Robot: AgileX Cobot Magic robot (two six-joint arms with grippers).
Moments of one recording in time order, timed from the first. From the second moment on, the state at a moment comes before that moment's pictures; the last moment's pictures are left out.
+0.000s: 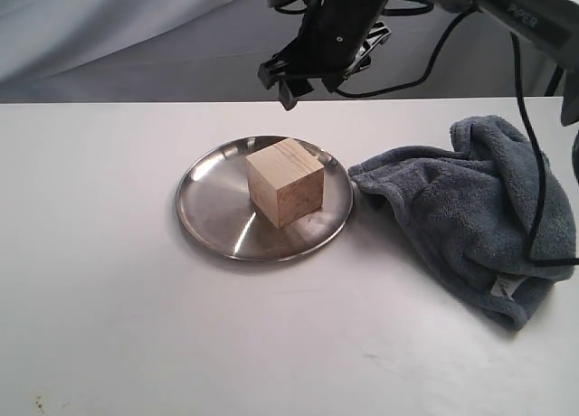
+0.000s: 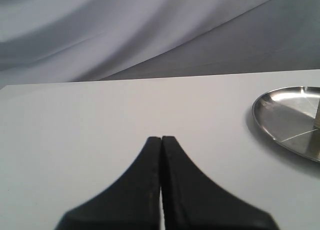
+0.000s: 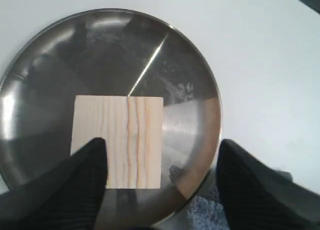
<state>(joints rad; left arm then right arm) 0.03 0.00 -0.01 -0.03 0.26 0.09 0.48 2.26 -2.24 0.03 1.17 -0.13</state>
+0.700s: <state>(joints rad) 0.03 0.00 -0.01 -0.03 0.26 0.09 0.23 2.09 -2.16 0.02 1.22 -0.10</state>
